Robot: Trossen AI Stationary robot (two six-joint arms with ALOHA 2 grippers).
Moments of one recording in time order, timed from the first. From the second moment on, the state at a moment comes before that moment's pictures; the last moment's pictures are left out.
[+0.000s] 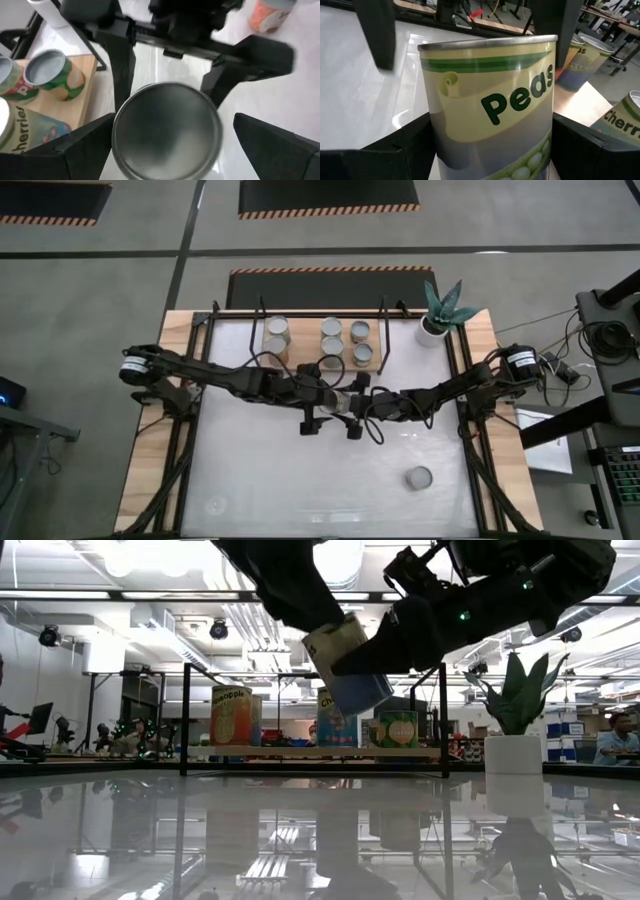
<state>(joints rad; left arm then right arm) -0.11 1.63 1.24 -0.33 -0.18 0.01 0.17 1.62 0.68 0.64 0.39 -0.15</state>
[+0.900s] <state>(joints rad) -0.11 1.68 1.24 -0.32 -0.23 -0.03 0.17 1.62 0.68 0.64 0.36 -0.12</state>
